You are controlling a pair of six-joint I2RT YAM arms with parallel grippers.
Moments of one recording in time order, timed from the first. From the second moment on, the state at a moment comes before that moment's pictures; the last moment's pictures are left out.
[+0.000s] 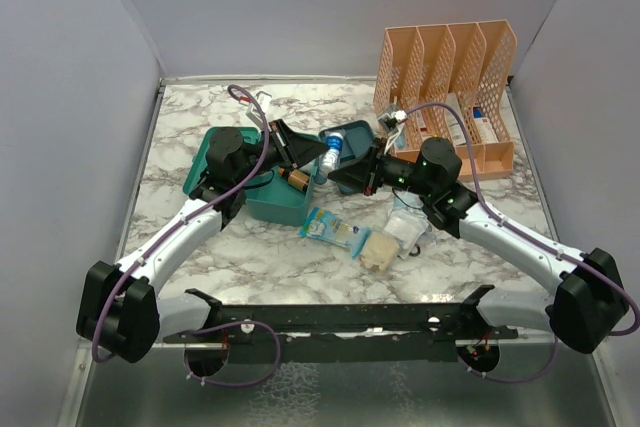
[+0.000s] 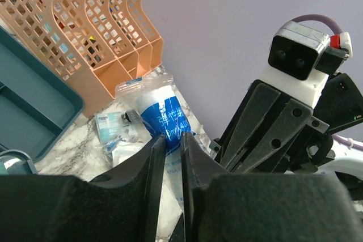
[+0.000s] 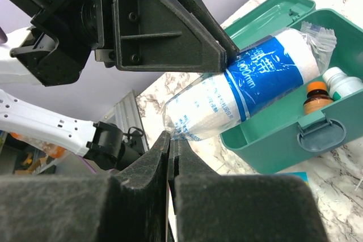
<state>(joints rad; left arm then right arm) -0.43 1.20 0.81 0.42 0.56 -0.91 0.65 1.22 0.82 0.41 -0.56 0.57</state>
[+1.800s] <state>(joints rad) -0.43 1.41 1.13 -0.57 0.03 -0.34 0.65 1.29 0.80 0.27 -0.21 0.53</state>
